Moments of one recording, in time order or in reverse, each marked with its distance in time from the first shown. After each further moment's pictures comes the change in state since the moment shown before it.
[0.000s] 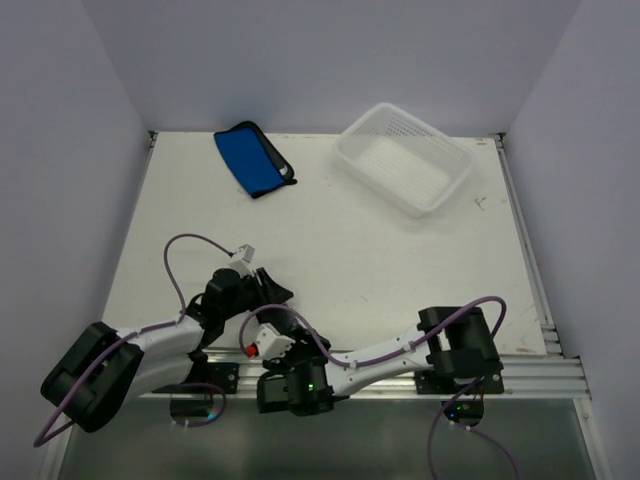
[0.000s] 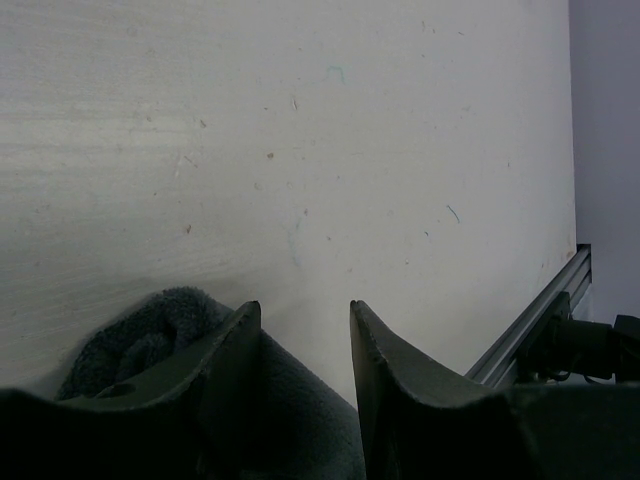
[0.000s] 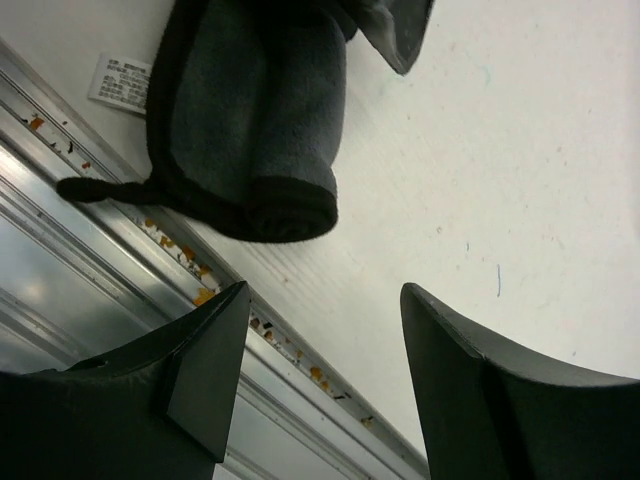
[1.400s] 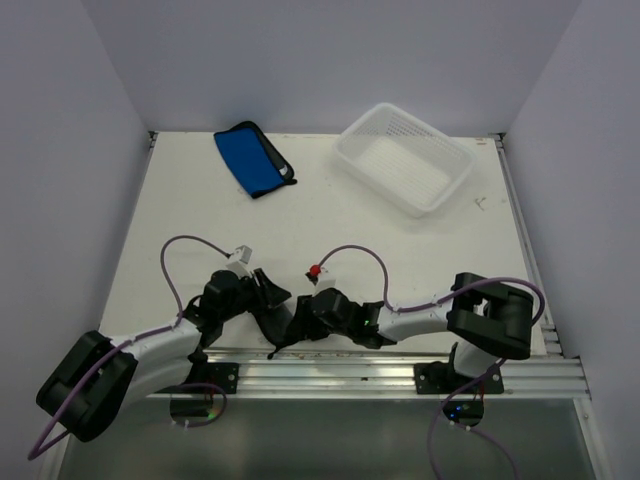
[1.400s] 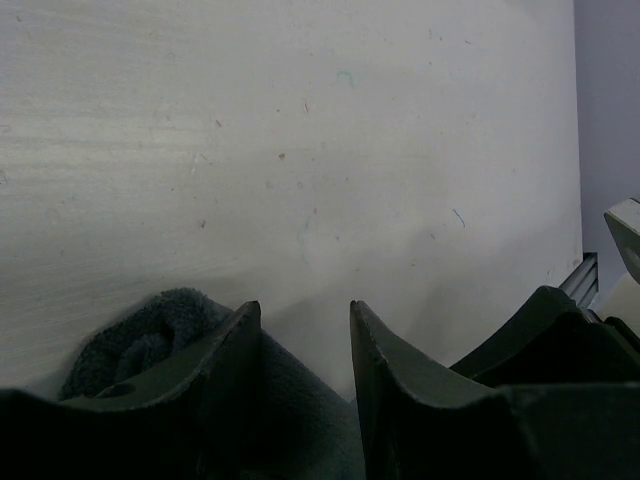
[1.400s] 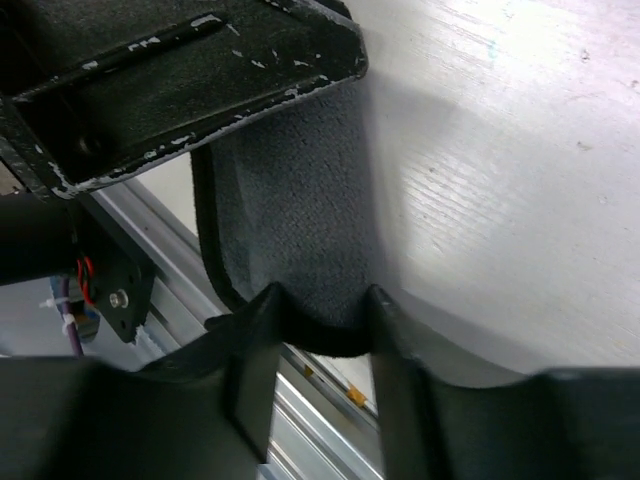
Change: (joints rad) left arm 0.000 -0.056 -0.011 -0.042 -0.026 0.001; right arm -0.475 -0.260 -0.596 0.959 -0.836 0.436
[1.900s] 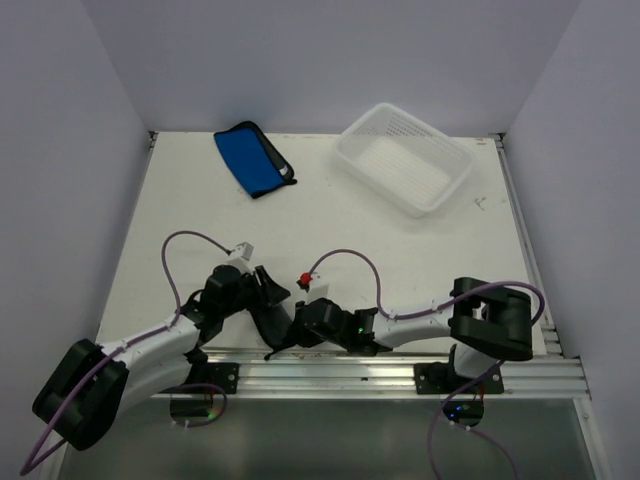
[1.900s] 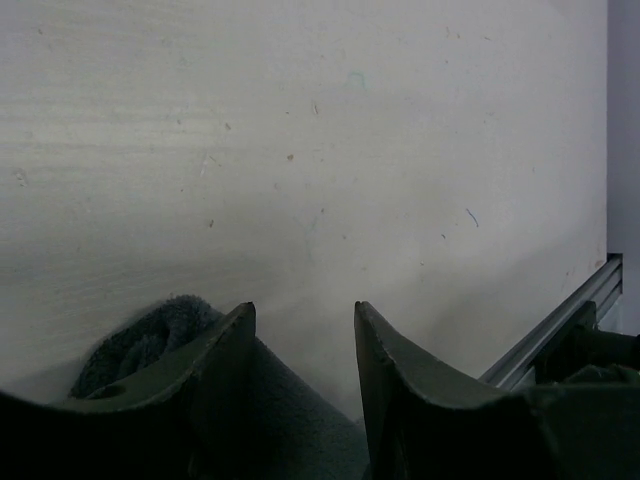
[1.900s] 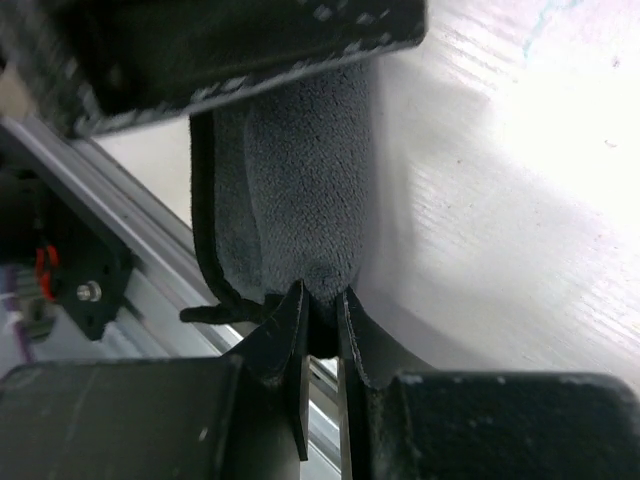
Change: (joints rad) left arm -0.002 -0.049 0.050 -0.143 -0.019 0.022; right arm 0.073 0.003 0.037 -0.049 0.094 -0.059
